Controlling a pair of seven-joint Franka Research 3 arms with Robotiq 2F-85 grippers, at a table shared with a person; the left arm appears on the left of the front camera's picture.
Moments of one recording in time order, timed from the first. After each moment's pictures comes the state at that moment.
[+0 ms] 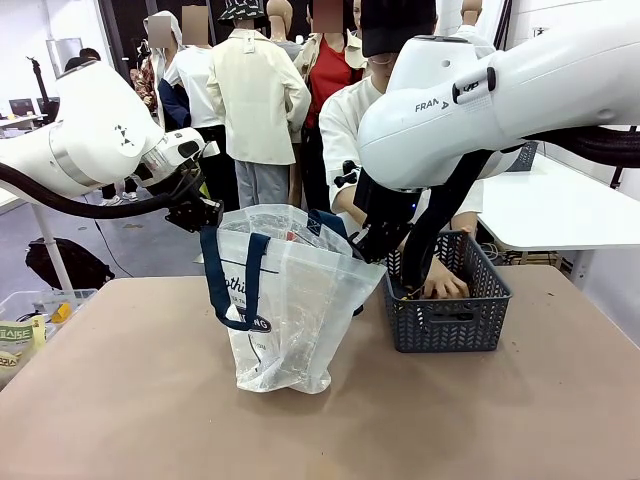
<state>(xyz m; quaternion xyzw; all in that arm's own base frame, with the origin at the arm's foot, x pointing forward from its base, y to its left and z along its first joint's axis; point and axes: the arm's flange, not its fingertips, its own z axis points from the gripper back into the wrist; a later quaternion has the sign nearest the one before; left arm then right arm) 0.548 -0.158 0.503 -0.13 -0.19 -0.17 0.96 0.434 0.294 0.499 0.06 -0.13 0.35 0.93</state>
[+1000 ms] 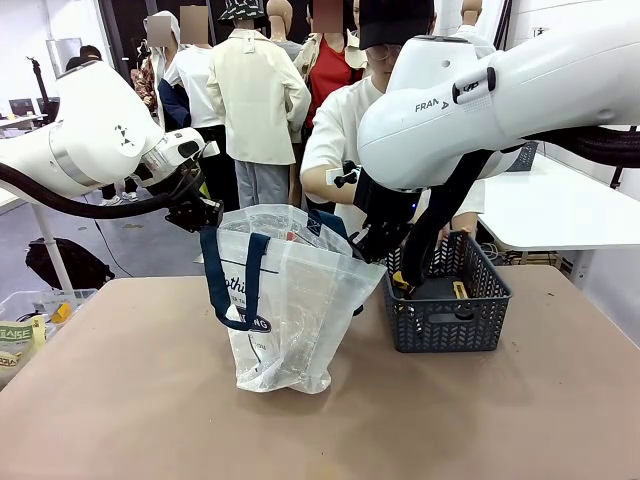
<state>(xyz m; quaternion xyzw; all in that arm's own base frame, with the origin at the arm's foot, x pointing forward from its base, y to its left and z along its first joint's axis) 0.548 -0.158 0.503 -0.13 -0.19 -0.17 0.96 0.434 0.294 0.499 0.06 -0.13 0.35 0.93</state>
